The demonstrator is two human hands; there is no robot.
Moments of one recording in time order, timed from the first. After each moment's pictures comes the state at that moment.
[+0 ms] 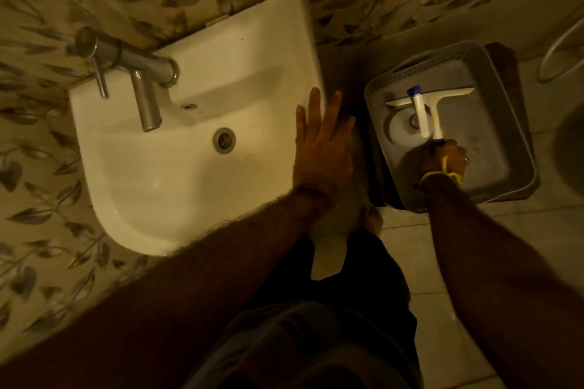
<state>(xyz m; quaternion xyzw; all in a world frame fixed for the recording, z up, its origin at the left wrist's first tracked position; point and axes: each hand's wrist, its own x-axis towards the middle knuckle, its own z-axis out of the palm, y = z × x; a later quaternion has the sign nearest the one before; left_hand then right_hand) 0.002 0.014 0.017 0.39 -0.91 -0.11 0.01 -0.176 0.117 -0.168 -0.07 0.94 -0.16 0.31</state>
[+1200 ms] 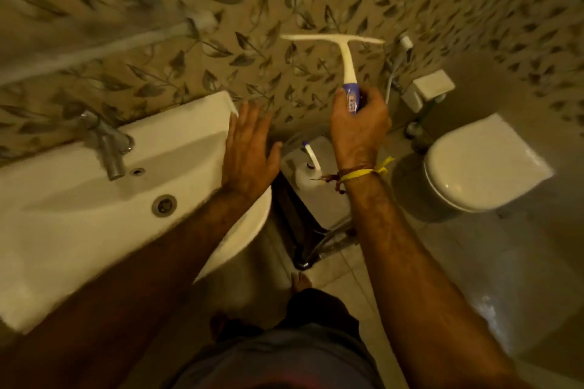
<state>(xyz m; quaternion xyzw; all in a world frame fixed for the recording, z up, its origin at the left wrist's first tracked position) 0.039 0.012 0.140 0.27 -0.92 -0.18 0.23 -0.090 0.115 0.204 -0.09 0.79 -0.60 -0.04</state>
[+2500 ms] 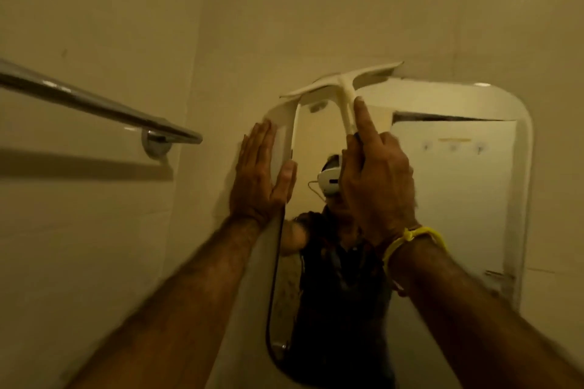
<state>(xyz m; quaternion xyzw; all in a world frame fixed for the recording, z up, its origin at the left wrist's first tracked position) 0.328 -0.428 0.635 0.26 -0.64 0.24 0.69 0.179 -0.288 0.665 -0.59 0.43 -0.58 -0.36</state>
